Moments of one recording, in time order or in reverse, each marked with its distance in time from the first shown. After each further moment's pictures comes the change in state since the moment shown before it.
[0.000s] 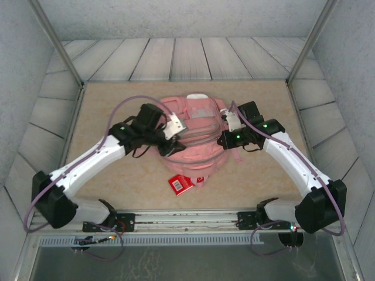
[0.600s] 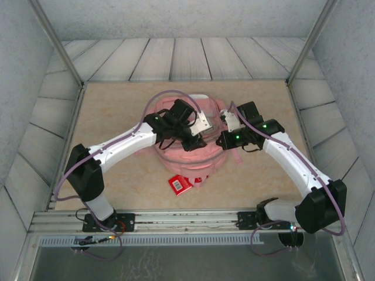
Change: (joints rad) left arm -0.107 0.311 0.222 0.014 -0.070 -0.012; right arm 0.010 -0.001 0.000 0.001 -0.021 -0.003
